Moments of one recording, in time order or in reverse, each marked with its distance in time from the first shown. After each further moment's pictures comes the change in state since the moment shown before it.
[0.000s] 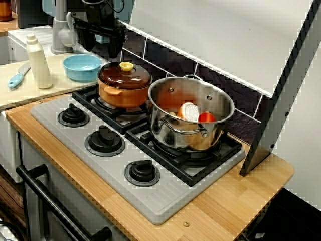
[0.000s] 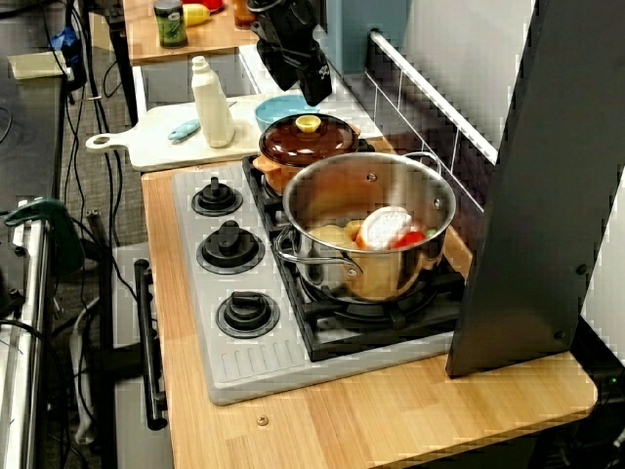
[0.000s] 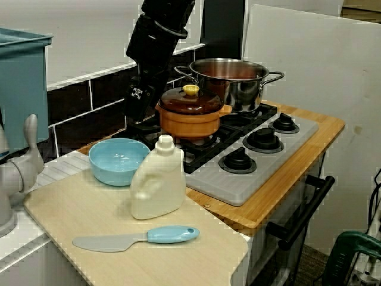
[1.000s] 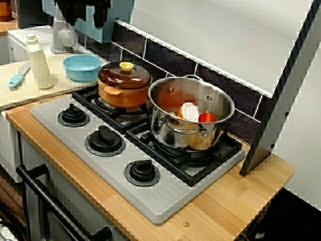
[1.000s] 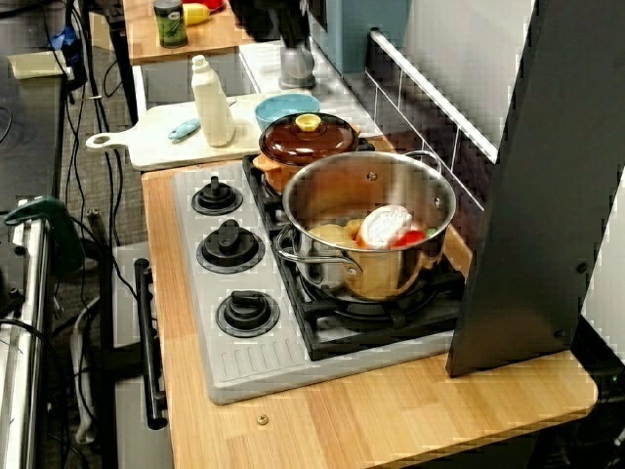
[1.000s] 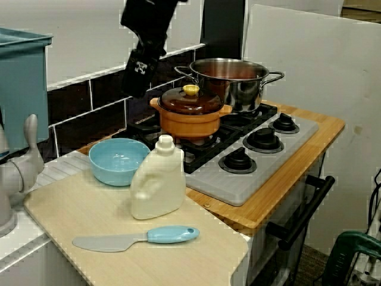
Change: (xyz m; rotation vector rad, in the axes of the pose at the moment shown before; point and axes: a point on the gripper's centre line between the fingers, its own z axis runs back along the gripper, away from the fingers) arm 0.008 0.024 0.038 -0.023 -0.021 0.169
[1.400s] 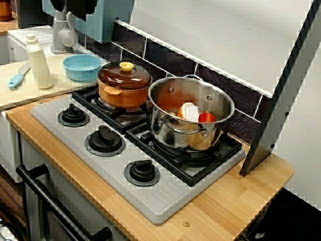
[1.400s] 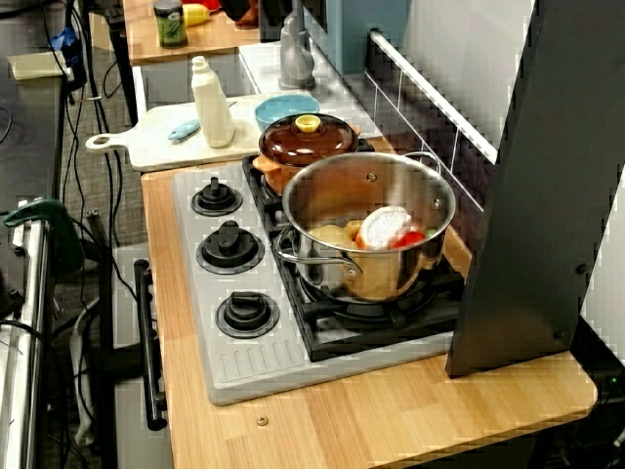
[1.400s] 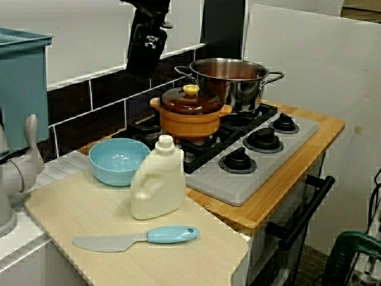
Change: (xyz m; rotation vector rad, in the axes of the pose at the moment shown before) arm 0.010 0.019 0.029 0.087 0.070 0.180
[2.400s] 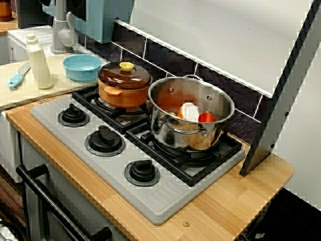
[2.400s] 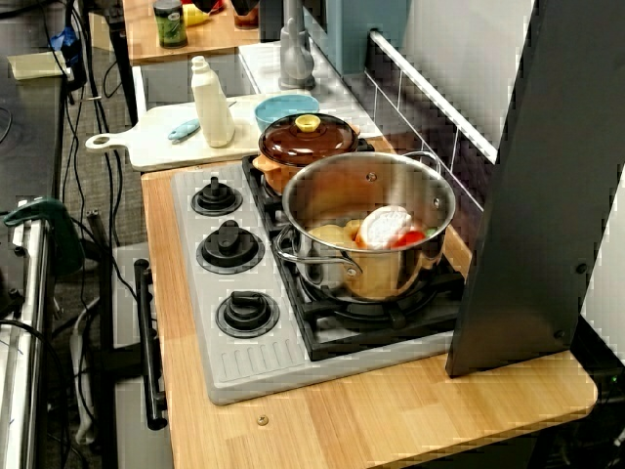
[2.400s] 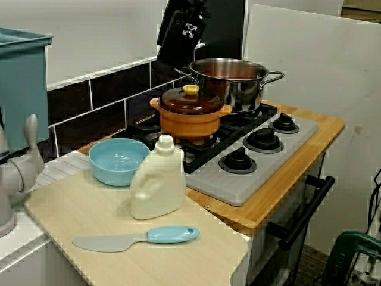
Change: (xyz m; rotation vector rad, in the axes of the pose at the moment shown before) arm -0.025 0.015 0.028 -0.045 -0.085 -0.021
